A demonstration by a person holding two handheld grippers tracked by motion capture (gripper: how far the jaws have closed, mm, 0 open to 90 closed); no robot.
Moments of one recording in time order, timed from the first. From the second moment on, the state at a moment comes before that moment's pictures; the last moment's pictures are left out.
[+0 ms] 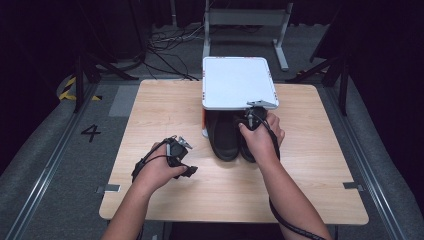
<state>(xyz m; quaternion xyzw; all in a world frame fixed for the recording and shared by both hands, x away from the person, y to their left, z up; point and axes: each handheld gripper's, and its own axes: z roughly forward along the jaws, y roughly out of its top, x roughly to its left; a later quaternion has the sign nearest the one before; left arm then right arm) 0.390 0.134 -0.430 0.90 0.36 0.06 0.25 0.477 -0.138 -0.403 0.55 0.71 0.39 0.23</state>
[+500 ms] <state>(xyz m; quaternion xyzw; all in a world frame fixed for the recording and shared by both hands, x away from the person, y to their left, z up) 0.386 0.105 -0.415 0.91 0.32 0.06 0.25 0.418 -0.191 -0.376 0.52 0.74 0.39 0.19</state>
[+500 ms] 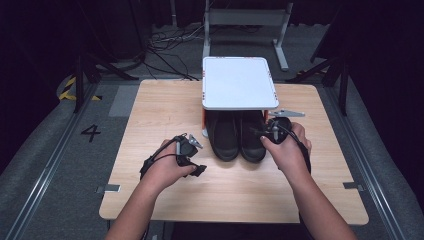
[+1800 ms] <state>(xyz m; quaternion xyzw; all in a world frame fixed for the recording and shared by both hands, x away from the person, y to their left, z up) 0.401 0.005 -0.446 0.91 0.33 0.03 0.23 0.396 -0.186 -0.447 0.50 0.83 0.25 0.04</state>
